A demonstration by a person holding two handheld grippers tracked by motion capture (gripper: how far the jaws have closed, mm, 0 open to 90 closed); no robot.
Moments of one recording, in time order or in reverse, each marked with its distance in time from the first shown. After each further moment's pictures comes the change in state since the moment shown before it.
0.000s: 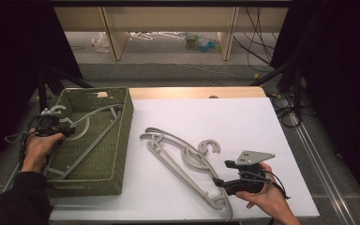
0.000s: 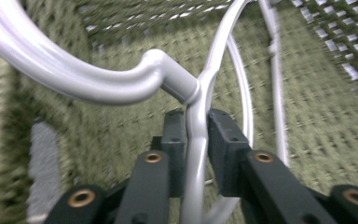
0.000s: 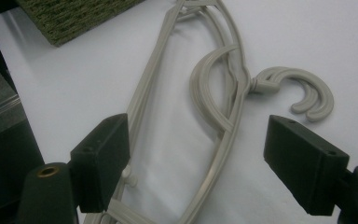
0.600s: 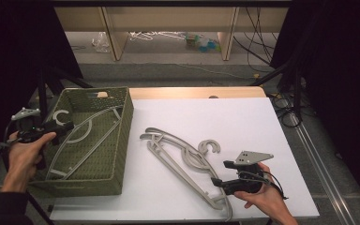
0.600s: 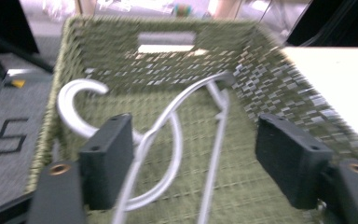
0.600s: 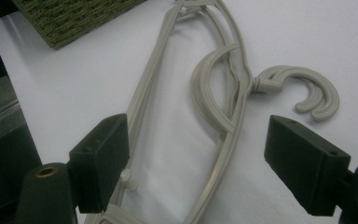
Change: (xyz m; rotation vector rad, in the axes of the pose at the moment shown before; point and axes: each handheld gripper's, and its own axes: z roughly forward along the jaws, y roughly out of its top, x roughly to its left) left arm -0.040 0.002 -0.077 -0.300 -0.046 -0.262; right arm -0.001 -0.003 0.007 -0.011 0.007 0.019
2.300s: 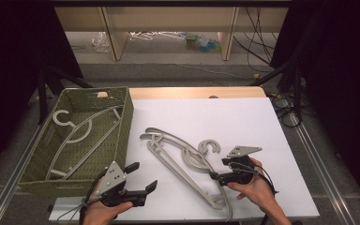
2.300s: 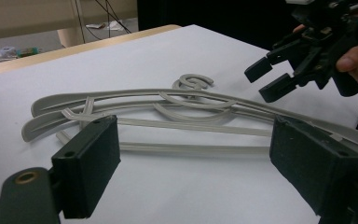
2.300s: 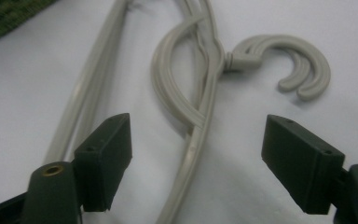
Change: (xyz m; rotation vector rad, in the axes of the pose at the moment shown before) left arm -0.218 -0.117 -0.016 -0.102 -0.488 0.329; right arm -0.021 -0.001 0.034 0.117 -0.070 0.105
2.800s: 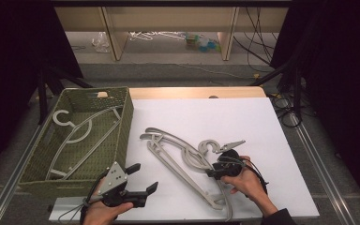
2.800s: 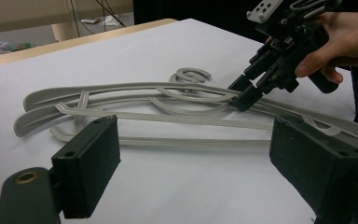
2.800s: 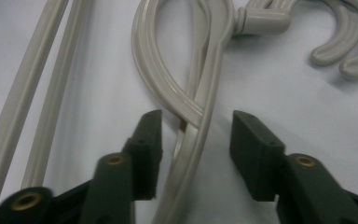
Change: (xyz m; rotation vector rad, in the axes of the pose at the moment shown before) left arm 0.000 -0.004 0.003 0.021 -0.011 -0.027; right arm -0.010 0.010 0.039 0.144 0.033 0.012
